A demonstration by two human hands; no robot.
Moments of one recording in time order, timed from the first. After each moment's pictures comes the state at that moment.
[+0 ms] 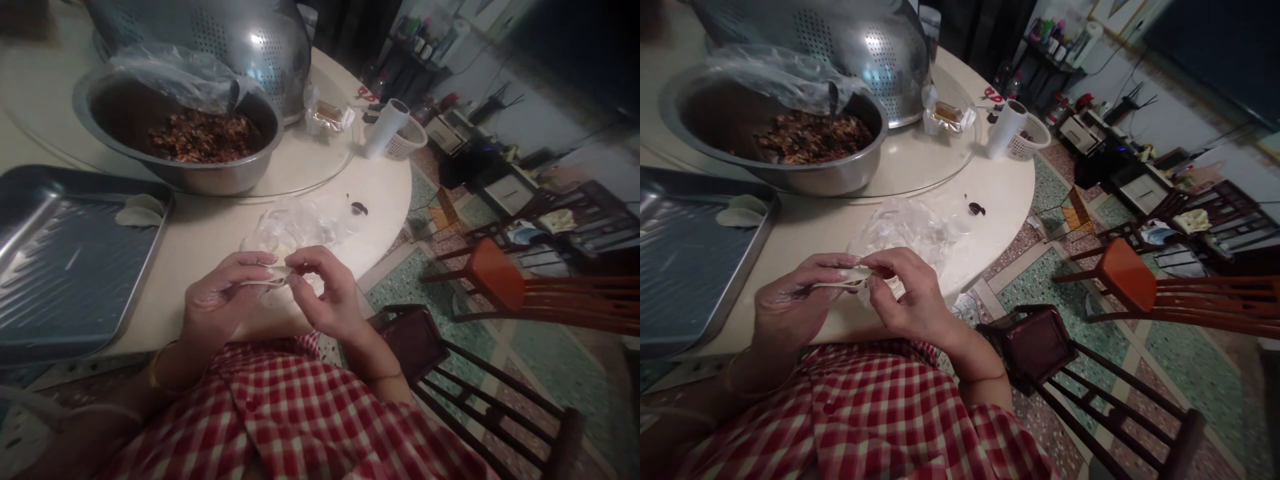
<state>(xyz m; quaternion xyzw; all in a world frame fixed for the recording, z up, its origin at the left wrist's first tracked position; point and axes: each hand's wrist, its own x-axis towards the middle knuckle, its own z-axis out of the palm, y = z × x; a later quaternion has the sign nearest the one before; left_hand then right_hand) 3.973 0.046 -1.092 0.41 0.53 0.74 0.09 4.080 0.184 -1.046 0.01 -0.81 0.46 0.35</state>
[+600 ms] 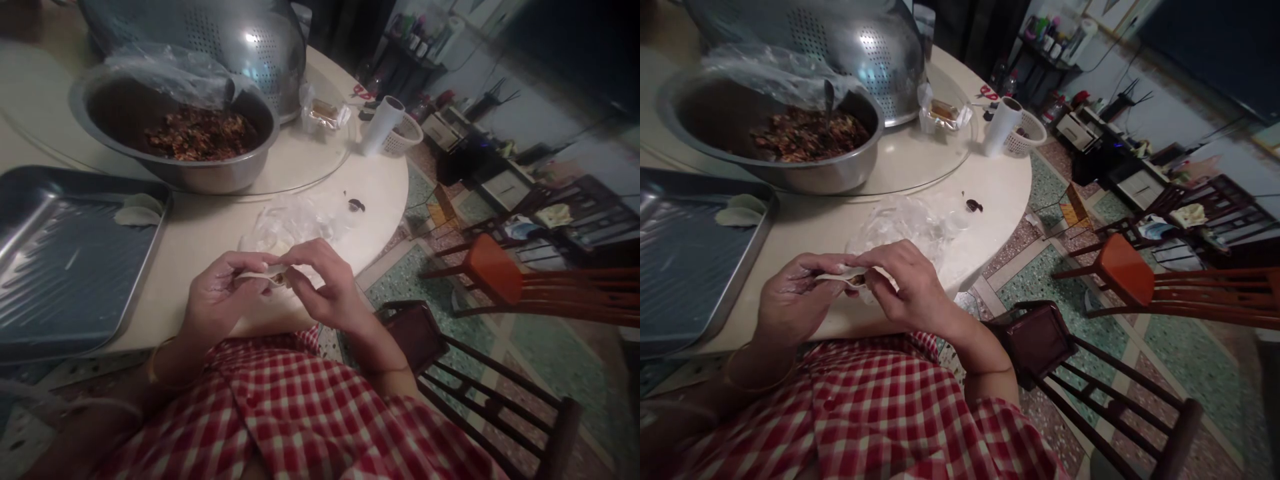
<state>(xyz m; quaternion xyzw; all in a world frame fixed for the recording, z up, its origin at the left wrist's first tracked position) 3.978 0.045 -1.084 0.30 0.55 0.75 0.21 4.080 0.192 -1.038 0.08 -0.86 0.36 0.35</state>
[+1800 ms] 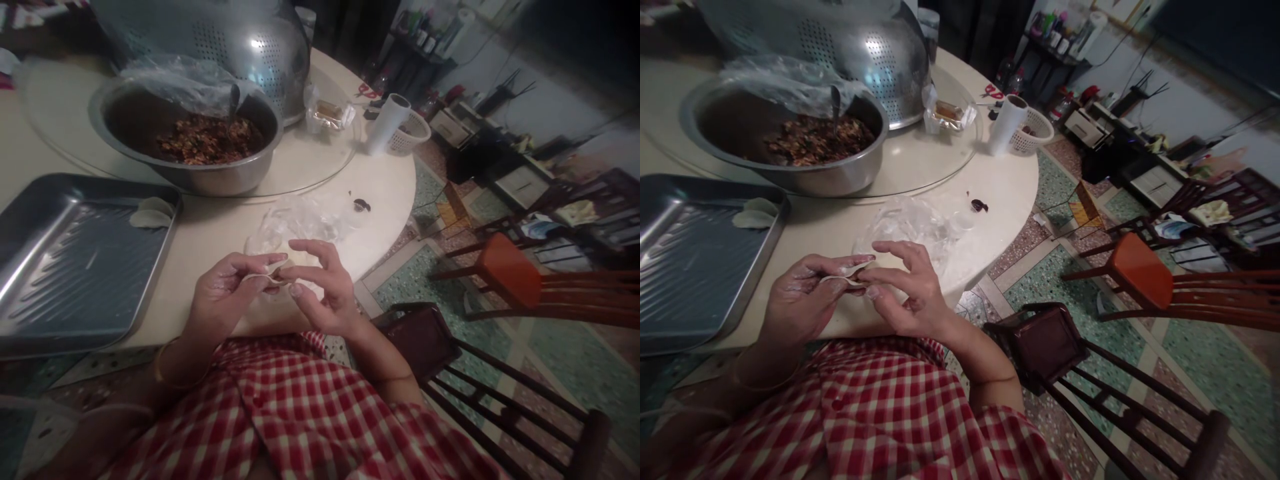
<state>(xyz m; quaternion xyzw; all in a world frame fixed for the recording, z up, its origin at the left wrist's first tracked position) 3.979 0.043 -1.083 0.27 0.55 0.75 0.24 4.084 0.188 -1.059 0.06 -0.84 0.36 0.39</state>
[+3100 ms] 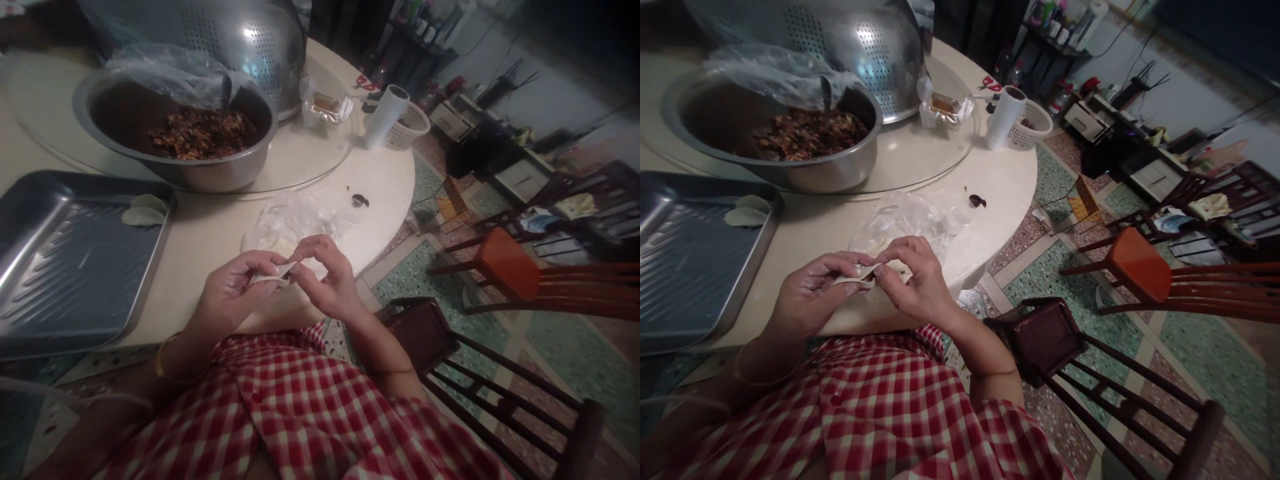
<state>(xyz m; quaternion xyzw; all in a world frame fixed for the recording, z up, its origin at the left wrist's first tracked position) 3.974 0.047 -1.086 0.42 0.56 0.69 0.20 4.081 0.194 -1.060 -0.03 -0.83 0.44 0.35</state>
